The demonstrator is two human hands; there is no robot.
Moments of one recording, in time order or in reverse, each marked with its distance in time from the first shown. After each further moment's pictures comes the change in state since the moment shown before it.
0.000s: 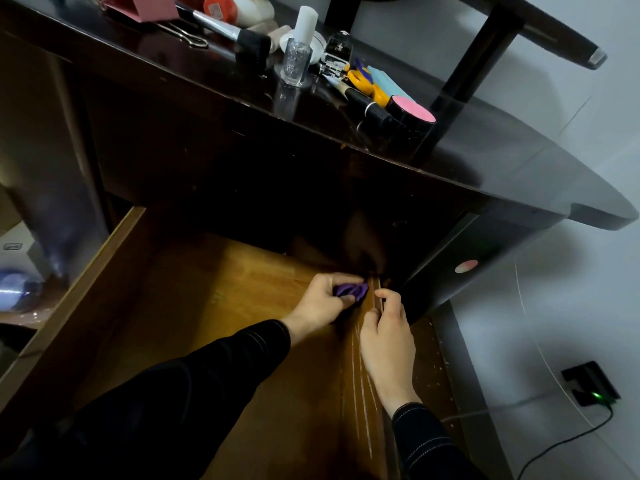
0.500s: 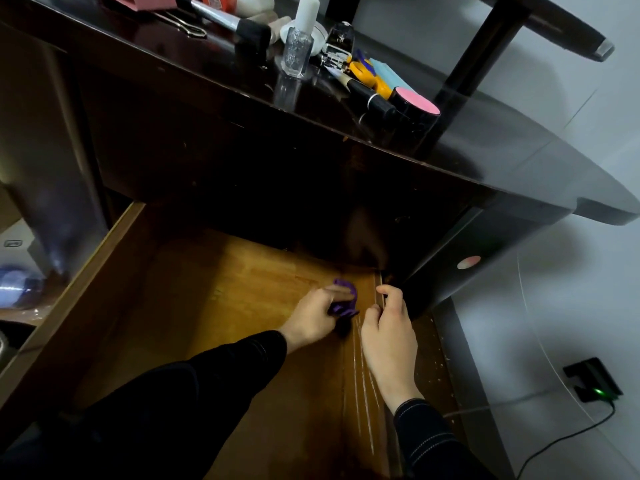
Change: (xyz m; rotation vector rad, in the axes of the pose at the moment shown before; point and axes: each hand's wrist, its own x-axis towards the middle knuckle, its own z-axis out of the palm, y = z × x) left_hand -0.007 -0.032 -0.003 0.429 -0.085 0.151; right_hand 0.000 0.001 0.000 -0.017 -0.005 -0.013
